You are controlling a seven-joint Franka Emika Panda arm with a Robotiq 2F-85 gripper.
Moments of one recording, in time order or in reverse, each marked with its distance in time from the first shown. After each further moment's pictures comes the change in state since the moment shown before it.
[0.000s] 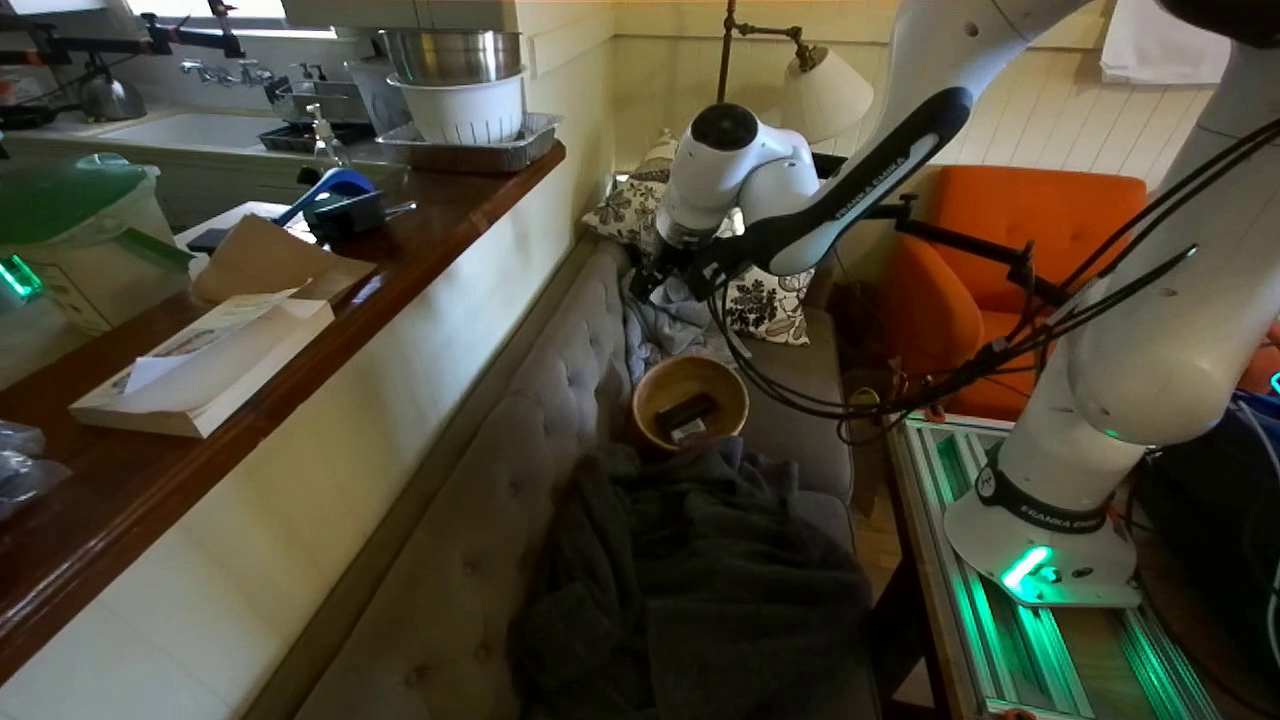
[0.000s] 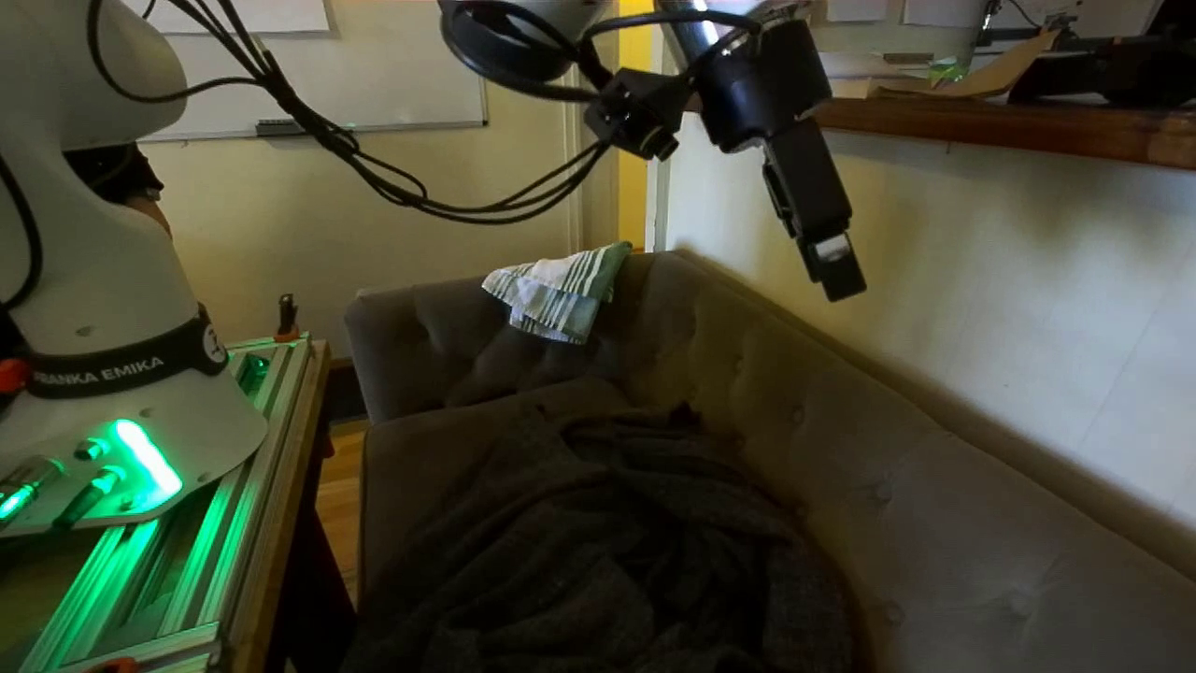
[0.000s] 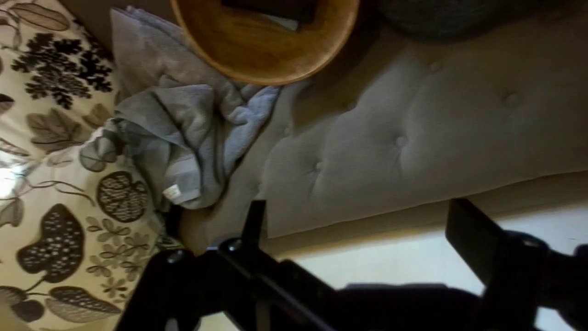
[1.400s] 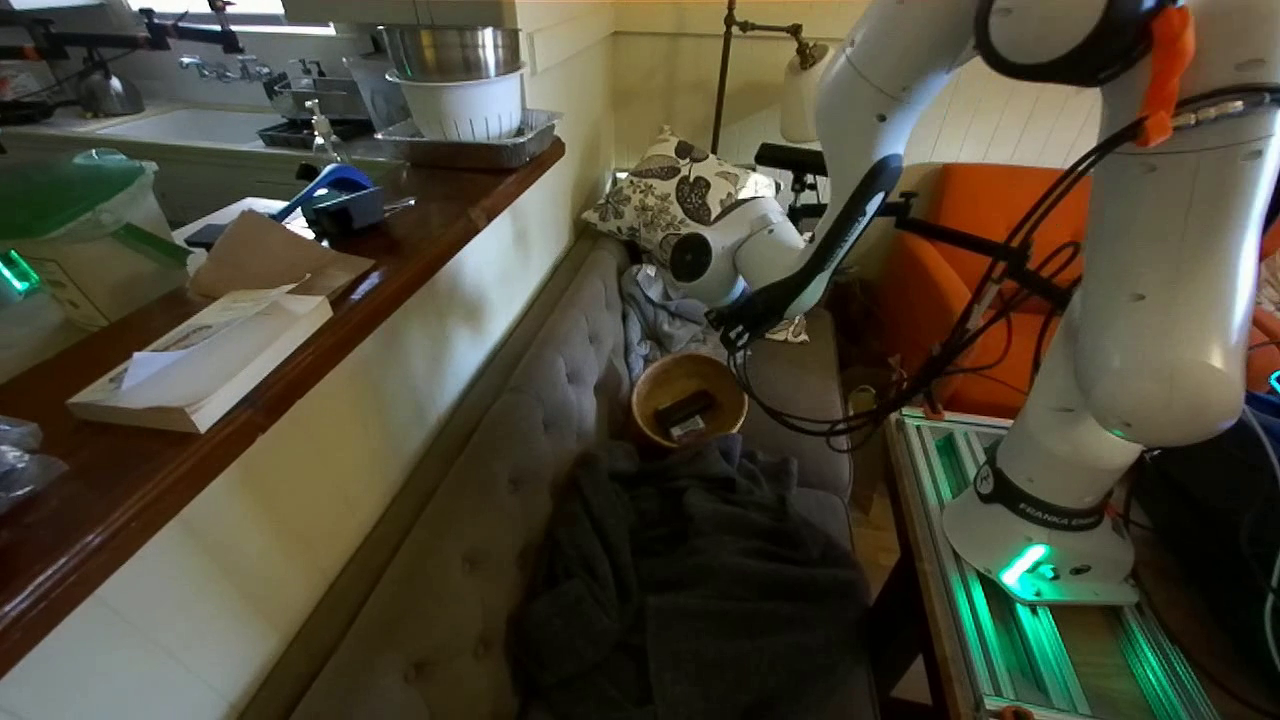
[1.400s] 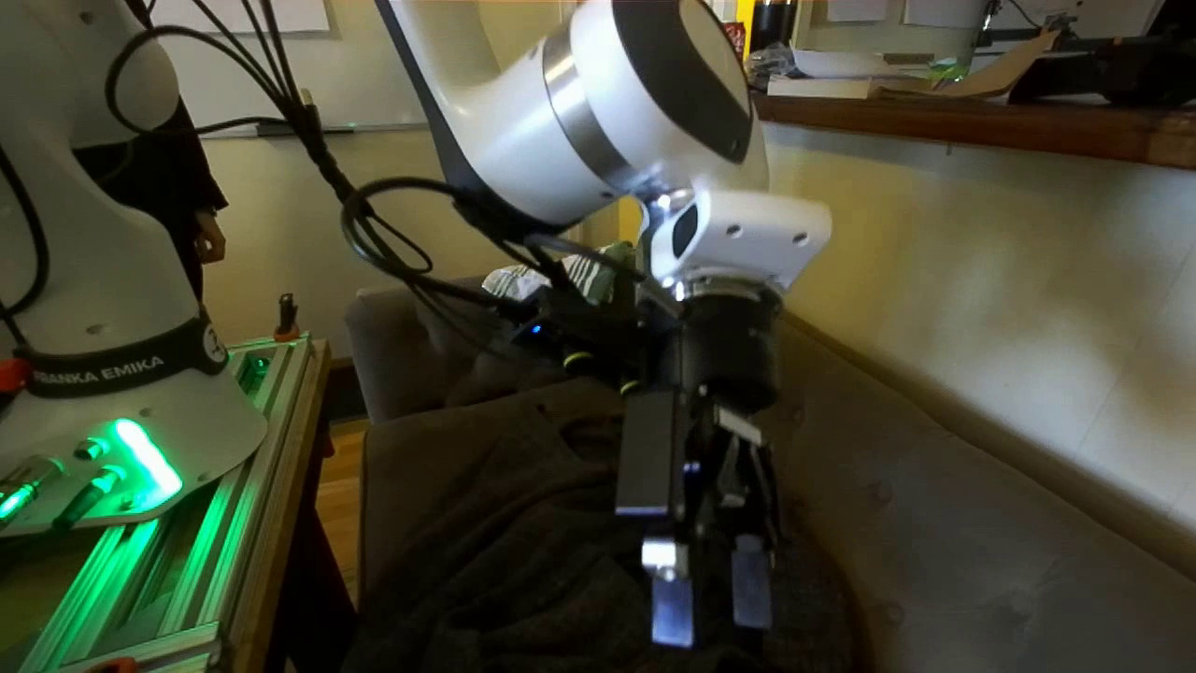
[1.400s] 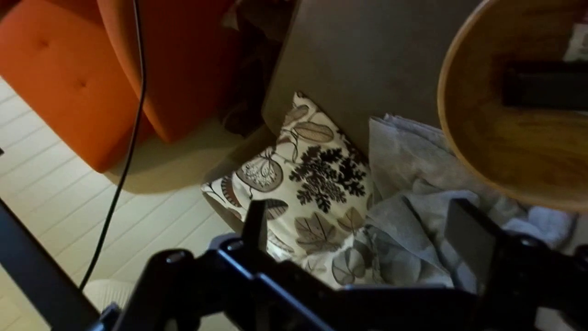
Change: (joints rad) arm 0.118 0.301 -0.212 0.067 -0.336 -0.478 0.550
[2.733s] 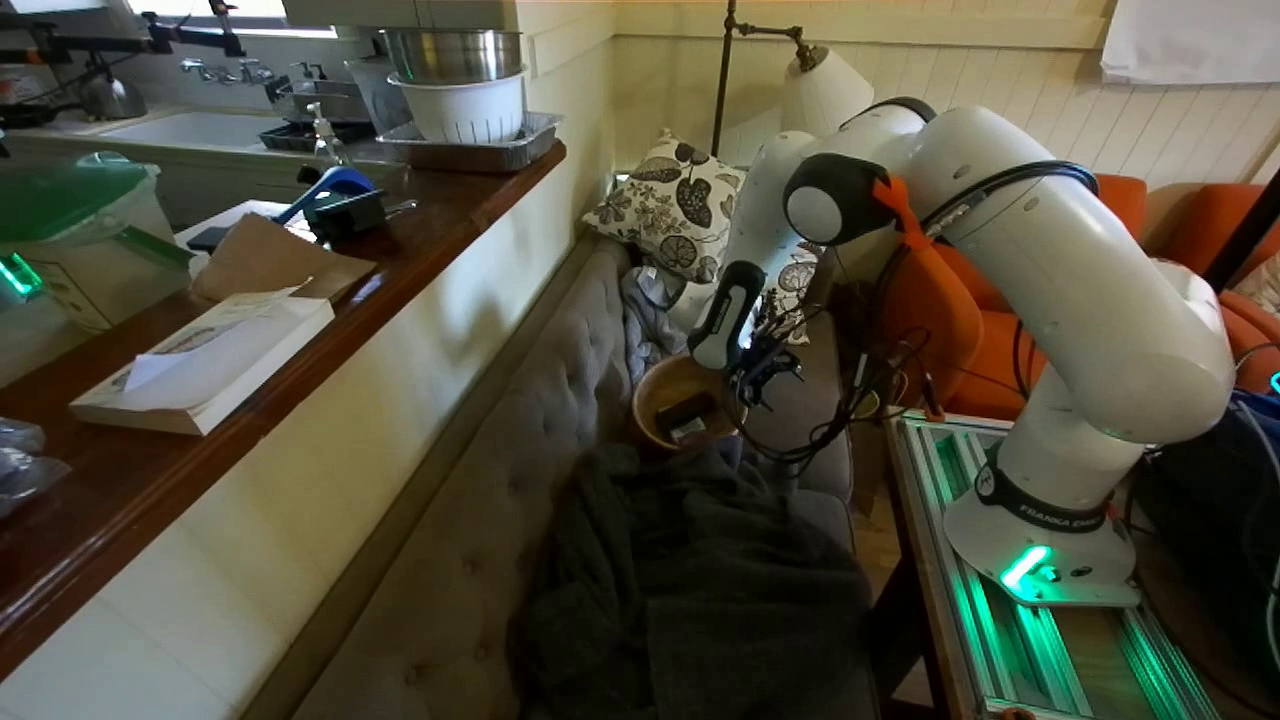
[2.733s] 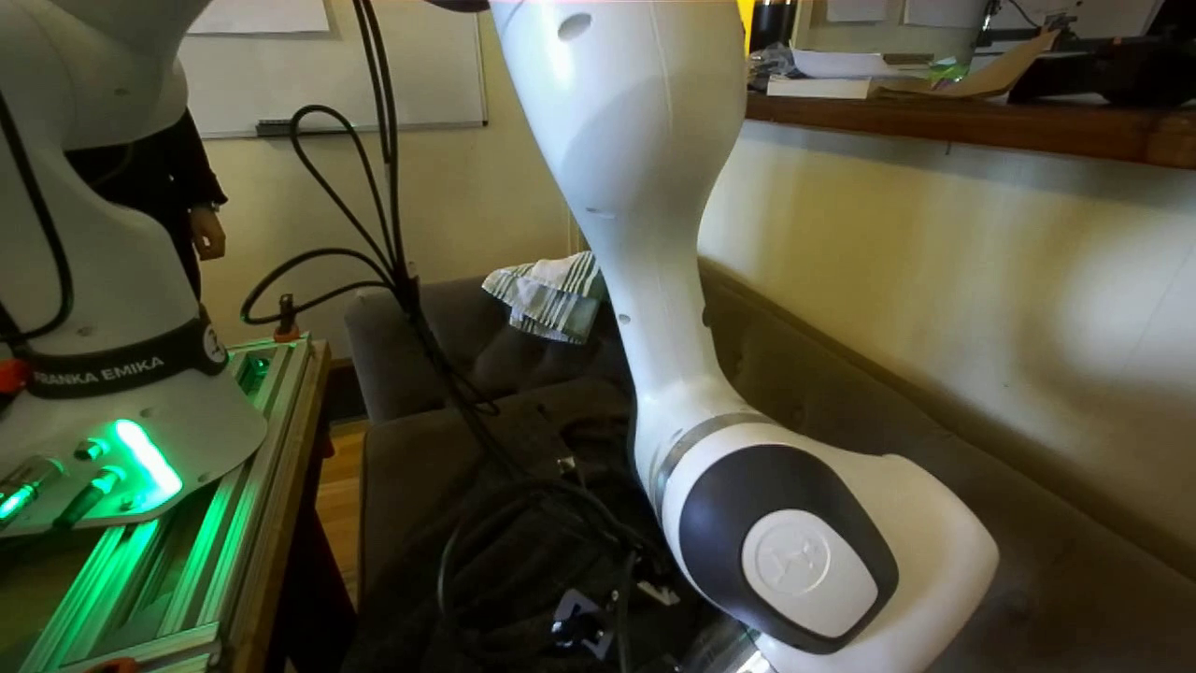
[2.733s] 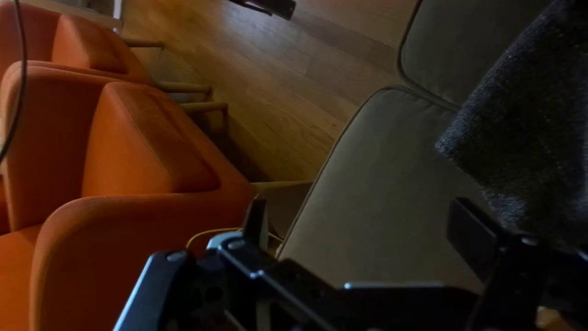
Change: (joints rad) arm -0.104 0.688 -0.112 0.531 0.904 -0.134 -0.769
